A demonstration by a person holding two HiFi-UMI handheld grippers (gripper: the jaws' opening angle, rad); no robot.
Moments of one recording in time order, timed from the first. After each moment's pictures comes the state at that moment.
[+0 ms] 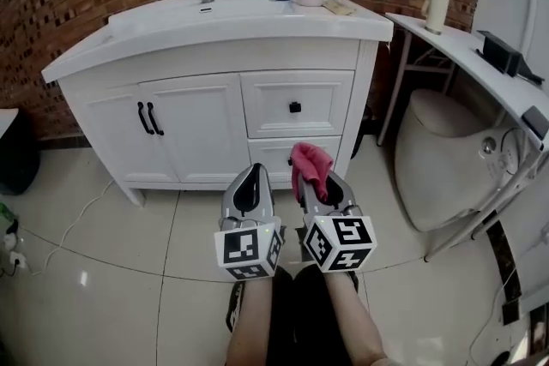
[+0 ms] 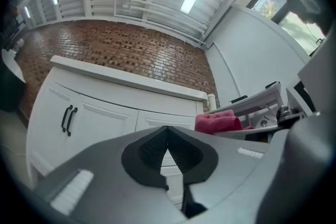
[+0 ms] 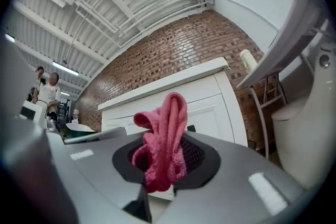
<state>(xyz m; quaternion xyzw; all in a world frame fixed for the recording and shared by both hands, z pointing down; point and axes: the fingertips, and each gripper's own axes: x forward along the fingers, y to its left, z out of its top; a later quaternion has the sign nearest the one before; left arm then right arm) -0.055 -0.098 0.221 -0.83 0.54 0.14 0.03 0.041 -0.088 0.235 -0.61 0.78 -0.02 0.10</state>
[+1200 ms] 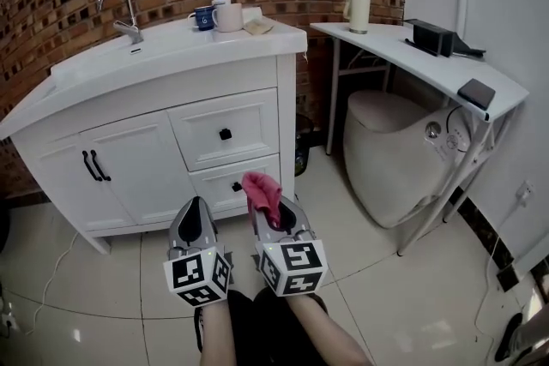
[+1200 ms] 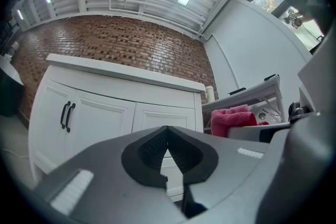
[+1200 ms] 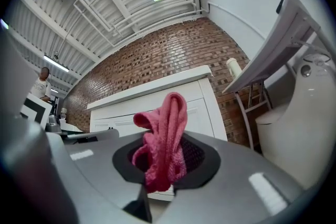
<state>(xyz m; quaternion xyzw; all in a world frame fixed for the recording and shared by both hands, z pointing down) -0.043 -0.104 0.236 -0.84 0.54 0.10 0.02 0.078 -0.073 0.247 -0.66 0.75 -0.01 0.11</state>
